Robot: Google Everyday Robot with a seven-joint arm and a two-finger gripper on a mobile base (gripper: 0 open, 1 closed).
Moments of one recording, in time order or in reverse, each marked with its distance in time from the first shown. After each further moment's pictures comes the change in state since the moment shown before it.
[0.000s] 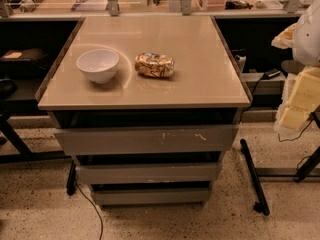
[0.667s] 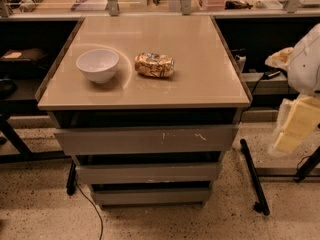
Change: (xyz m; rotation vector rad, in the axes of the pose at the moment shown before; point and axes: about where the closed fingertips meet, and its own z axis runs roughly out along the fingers) arm 0.000 0.024 0.025 -0.006 -0.059 -0.031
